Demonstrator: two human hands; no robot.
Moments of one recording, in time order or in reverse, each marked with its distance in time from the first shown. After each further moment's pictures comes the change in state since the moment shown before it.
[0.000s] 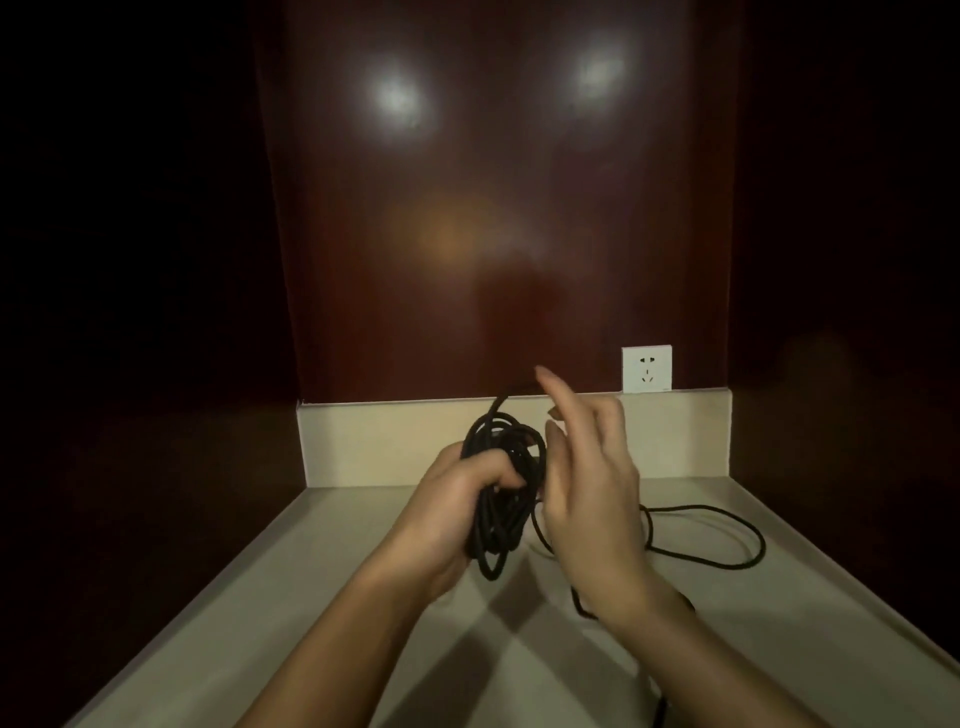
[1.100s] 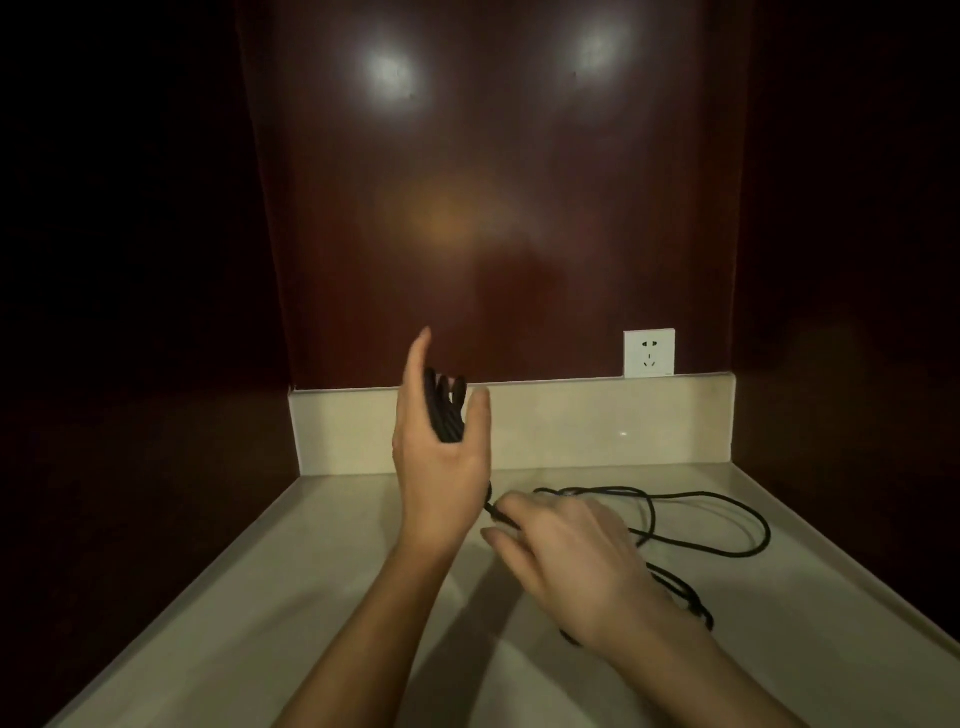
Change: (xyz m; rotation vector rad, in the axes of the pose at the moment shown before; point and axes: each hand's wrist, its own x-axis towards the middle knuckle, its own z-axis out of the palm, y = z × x) left_hand 0.042 -0.032 -0.010 0.449 0.552 0.641; right_hand -0.020 -0.007 -0.012 -0.390 -0.752 -0.063
